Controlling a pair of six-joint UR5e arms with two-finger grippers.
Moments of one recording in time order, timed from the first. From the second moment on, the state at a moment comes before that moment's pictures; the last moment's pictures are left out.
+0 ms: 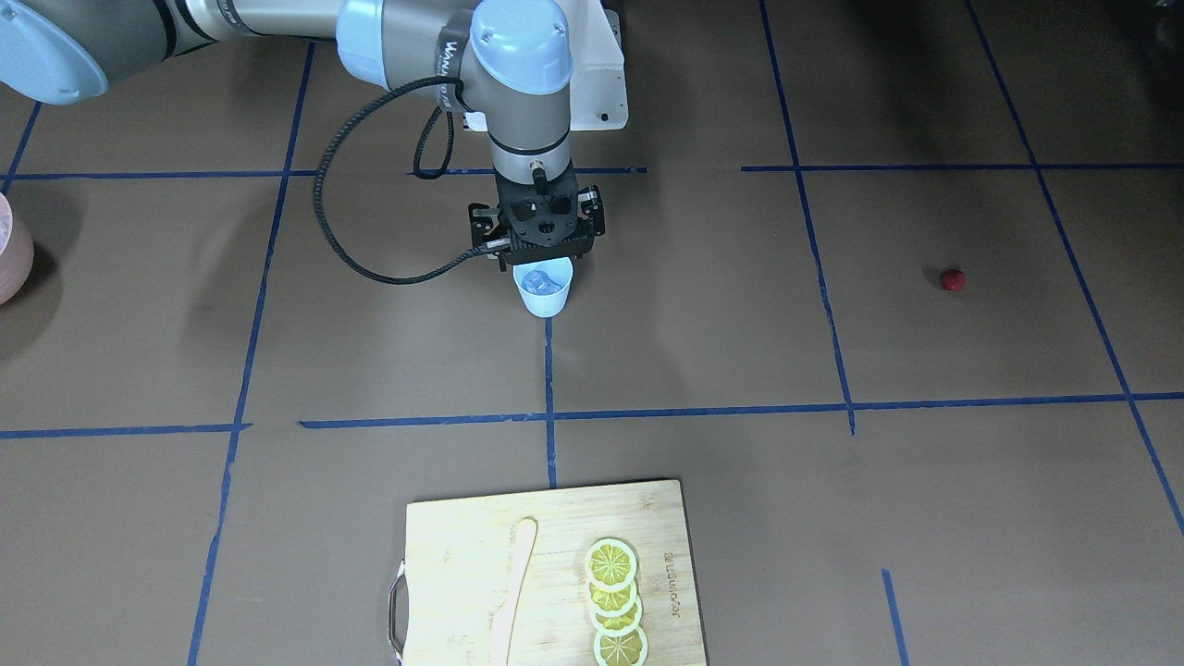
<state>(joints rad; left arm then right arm) -1.63 -1.51 -1.77 -1.55 -2.42 0.02 0.56 -0.70 1.64 -1.75 1.88 1.03</state>
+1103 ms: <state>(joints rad) -1.29 -1.39 -1.80 -1.99 -2.31 -0.56 1.01 -1.07 1.94 -1.80 2.11 0.62</state>
